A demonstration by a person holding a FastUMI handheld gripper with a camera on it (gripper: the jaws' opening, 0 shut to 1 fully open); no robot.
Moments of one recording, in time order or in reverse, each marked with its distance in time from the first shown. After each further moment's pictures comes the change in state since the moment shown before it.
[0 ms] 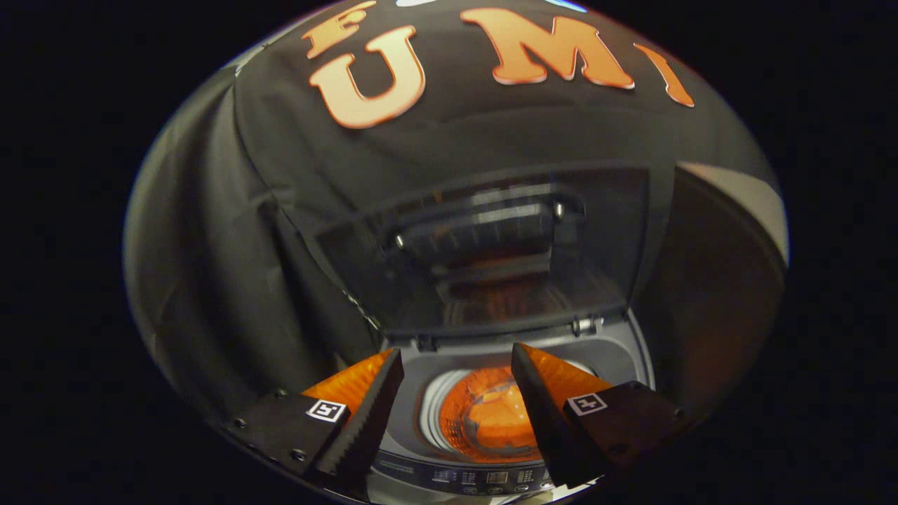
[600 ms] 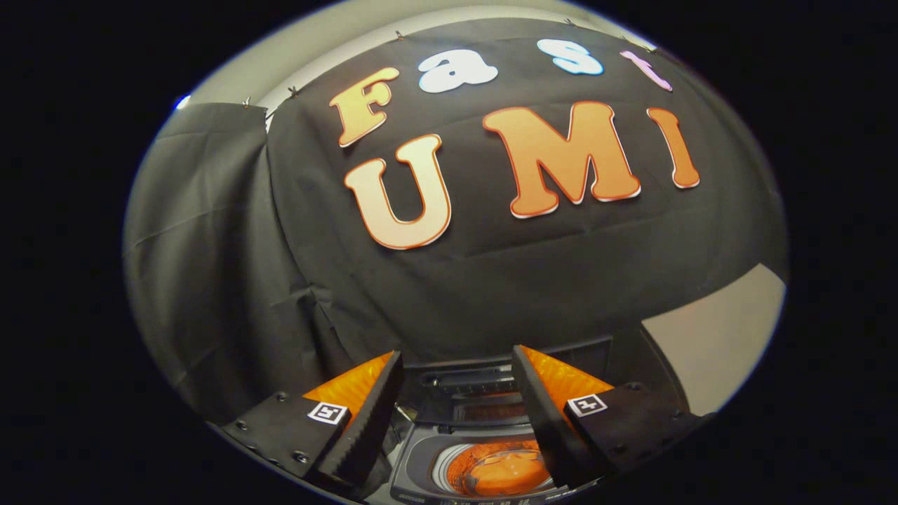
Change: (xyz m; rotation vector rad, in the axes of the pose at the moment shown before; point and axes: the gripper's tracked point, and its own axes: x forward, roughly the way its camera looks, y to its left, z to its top) arm -0.096 0.015 0.167 -0.081 -0.338 0.049
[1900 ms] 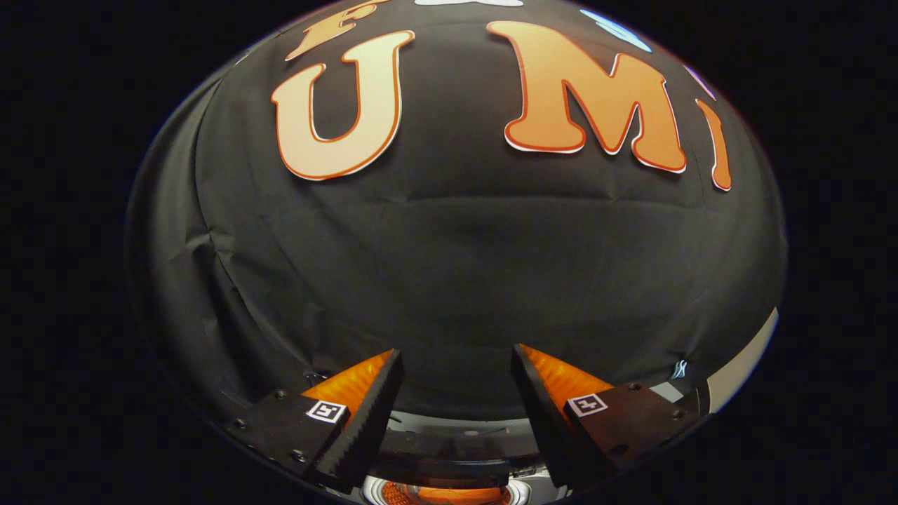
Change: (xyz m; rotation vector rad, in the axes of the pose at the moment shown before) arm 0.223 -0.087 -0.059 -0.118 0.258 -0.200
